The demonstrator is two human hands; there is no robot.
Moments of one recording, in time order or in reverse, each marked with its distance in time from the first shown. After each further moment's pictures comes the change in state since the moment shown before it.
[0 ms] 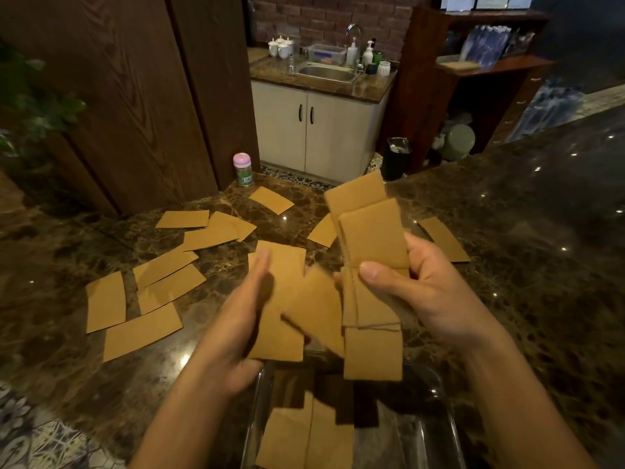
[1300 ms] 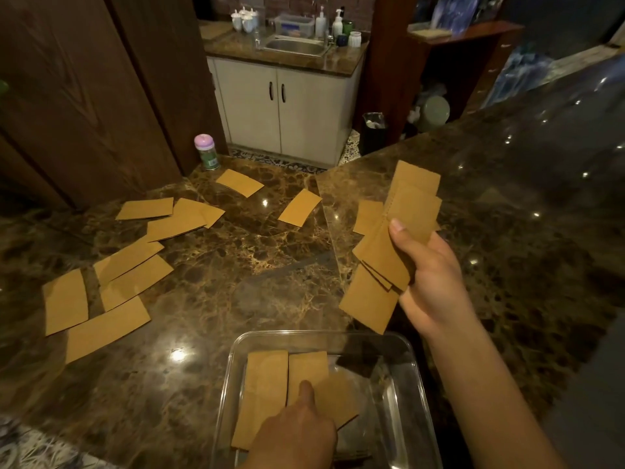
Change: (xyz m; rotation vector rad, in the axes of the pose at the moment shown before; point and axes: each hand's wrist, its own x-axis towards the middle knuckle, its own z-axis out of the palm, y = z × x) left_hand -0.028 -0.136 0.026 2.001 -0.475 -0.252; right_hand -0.023 0.031 -0.011 0.608 0.661 0.203
